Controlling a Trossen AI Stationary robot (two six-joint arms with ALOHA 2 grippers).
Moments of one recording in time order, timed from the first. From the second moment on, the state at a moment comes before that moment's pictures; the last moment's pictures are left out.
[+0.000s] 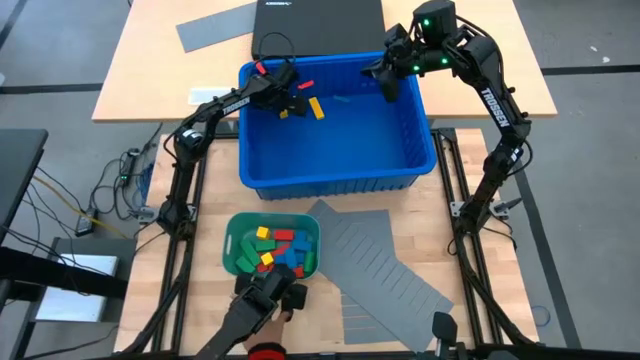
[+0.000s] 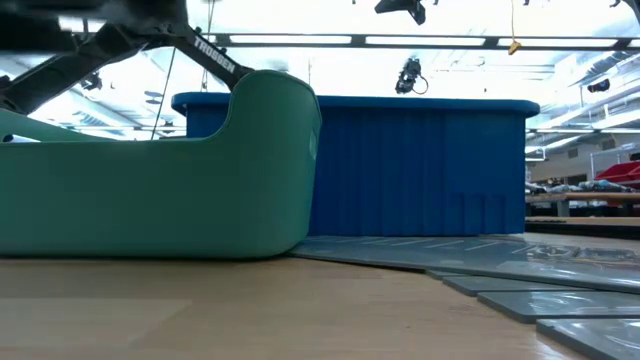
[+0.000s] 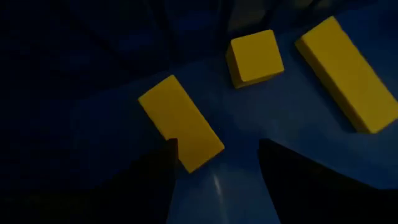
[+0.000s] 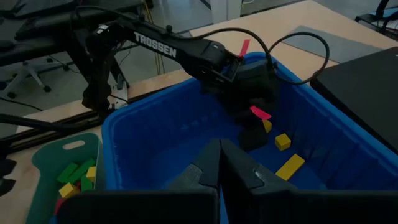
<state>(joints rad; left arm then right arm) 0.88 2.21 1.93 -0.78 -0.25 -0.41 -0.77 1.73 2.35 -1.12 -0.45 -0.13</state>
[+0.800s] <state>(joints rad) 0.91 2.28 1.93 -0.76 -0.18 -0.31 -0.77 1.73 2.35 -1.12 -0.45 -0.16</state>
